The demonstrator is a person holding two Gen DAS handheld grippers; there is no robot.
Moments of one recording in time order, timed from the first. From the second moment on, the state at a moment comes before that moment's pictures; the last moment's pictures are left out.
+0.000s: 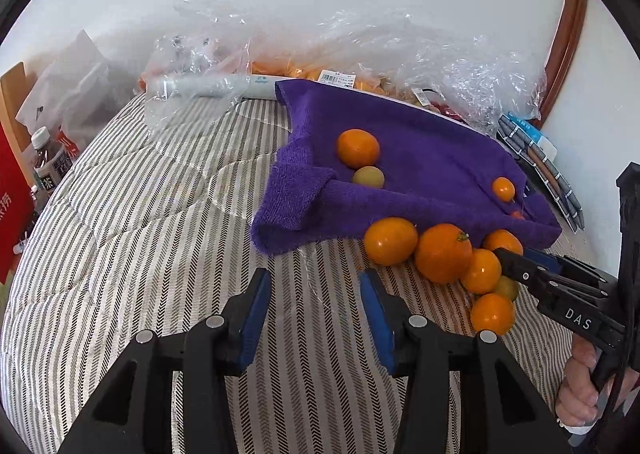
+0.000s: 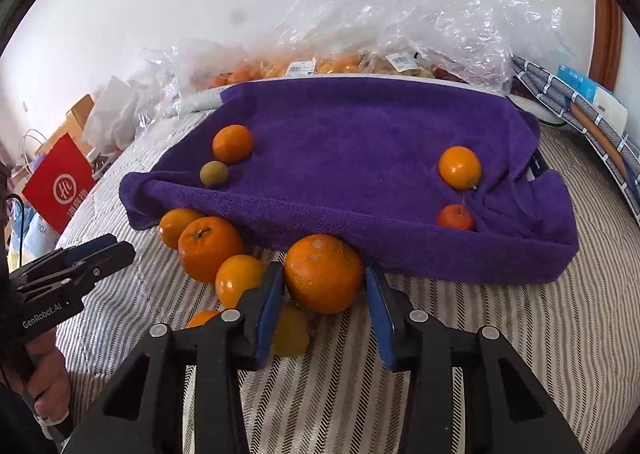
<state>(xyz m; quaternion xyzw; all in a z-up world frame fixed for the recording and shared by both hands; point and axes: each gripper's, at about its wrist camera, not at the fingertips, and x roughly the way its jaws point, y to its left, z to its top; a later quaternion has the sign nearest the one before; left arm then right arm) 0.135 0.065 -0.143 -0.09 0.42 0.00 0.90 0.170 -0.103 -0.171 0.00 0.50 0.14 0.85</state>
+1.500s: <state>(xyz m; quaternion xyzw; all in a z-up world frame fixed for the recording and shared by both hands) 0.161 0.037 -0.136 -0.13 0.36 -0.07 0.92 0.141 -0.177 -0.151 0.06 0.46 0.12 0.88</state>
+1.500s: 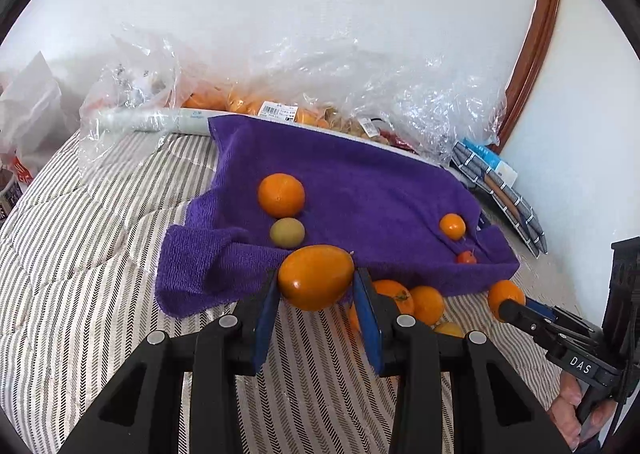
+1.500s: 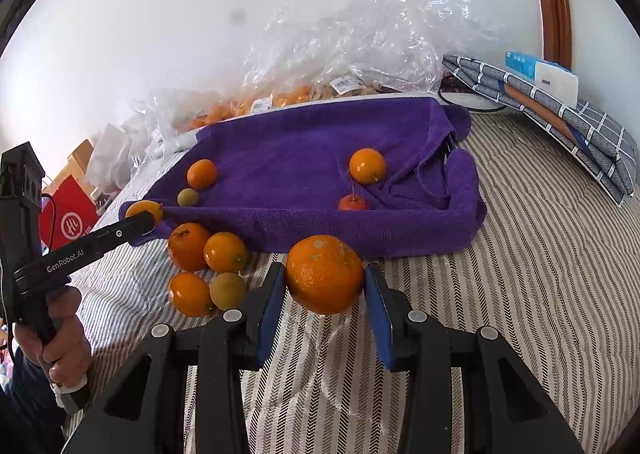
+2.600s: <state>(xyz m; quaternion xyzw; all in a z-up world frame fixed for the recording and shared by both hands) 0.168 0.049 -0.107 -0.17 0.33 -0.05 0.93 0.158 -0.198 -0.107 0.08 0.41 0.09 0.90</state>
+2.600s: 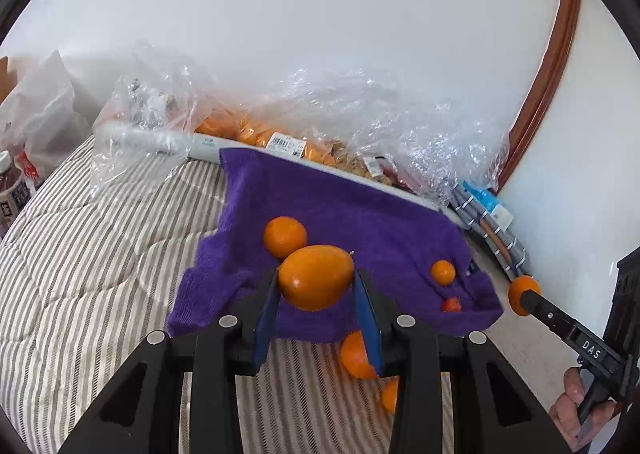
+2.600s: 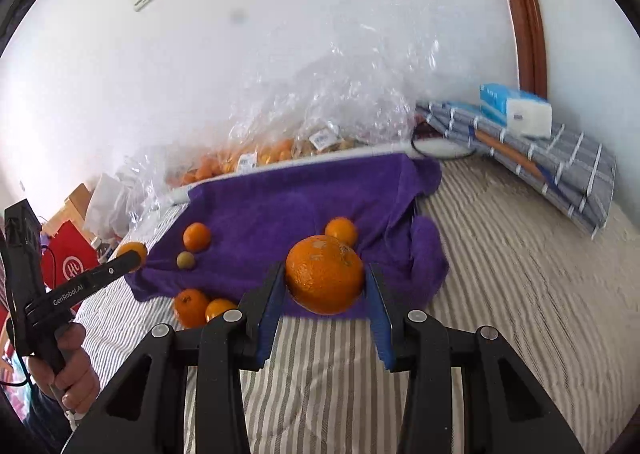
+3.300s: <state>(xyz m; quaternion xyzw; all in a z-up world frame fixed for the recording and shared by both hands) 0.228 0.032 -0.131 -0.17 0.36 -0.03 0.92 0.223 -0.183 -0.146 0.04 0.44 0.09 0.89</state>
